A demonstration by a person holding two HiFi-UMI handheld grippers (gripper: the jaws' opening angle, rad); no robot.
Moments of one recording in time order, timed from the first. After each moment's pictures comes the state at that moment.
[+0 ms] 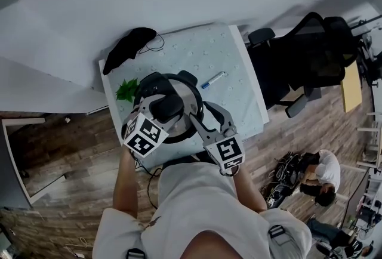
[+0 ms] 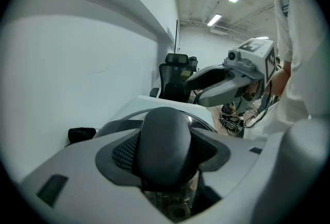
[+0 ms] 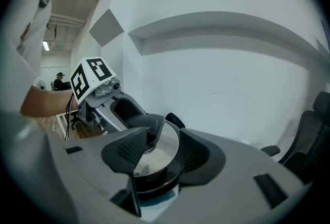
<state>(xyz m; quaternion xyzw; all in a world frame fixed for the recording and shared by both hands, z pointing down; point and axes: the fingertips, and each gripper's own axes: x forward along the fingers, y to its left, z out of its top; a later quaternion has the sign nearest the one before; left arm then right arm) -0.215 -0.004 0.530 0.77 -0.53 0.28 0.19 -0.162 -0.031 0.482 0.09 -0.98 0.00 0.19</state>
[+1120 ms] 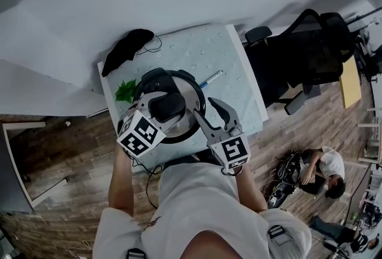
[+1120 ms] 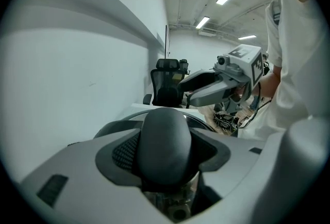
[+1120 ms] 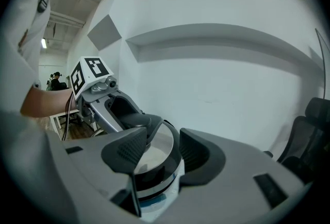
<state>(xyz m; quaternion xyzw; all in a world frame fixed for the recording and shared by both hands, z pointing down) -0.205 -0.003 0.493 0.81 -0.50 0.28 0.15 -0.151 -0.039 0.453 0.12 -0.98 -0.02 0.16</state>
